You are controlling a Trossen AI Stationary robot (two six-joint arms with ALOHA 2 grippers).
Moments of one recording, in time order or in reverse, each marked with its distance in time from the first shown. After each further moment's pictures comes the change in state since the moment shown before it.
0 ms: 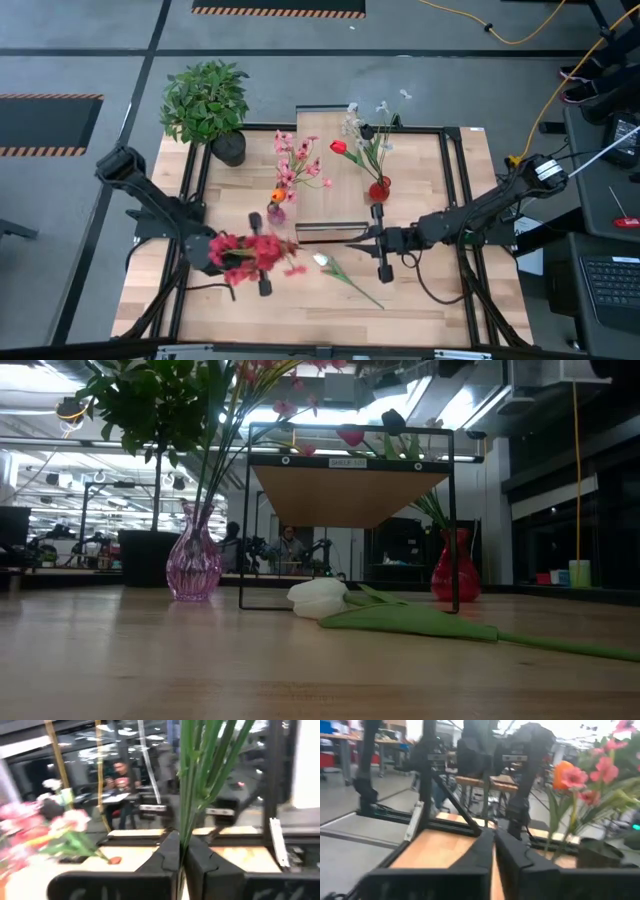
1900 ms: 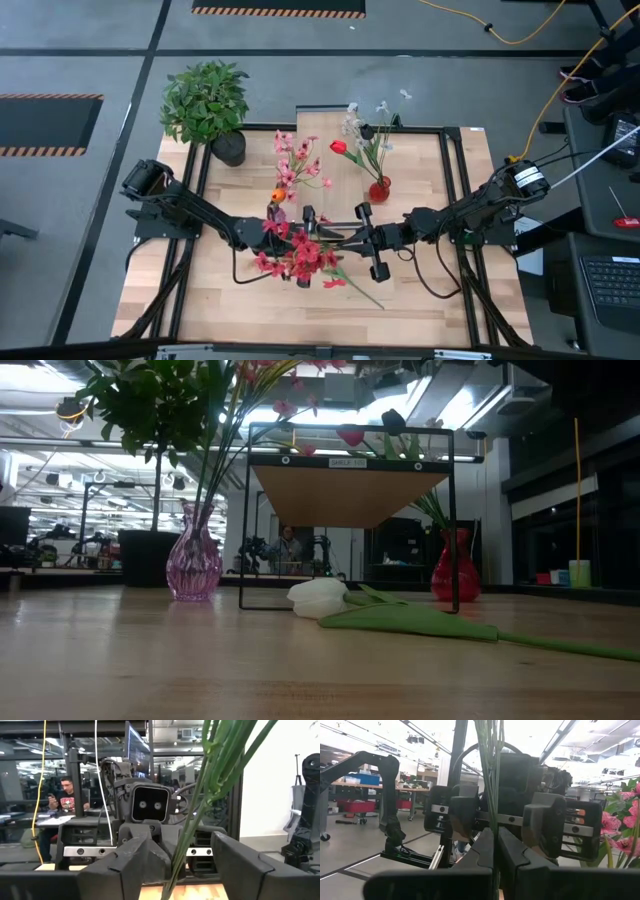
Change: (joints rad) left arm 0.306 0.305 0.152 0.274 0.598 -0.103; right arm -0.100 0.201 0.008 0.435 -0.289 0.004
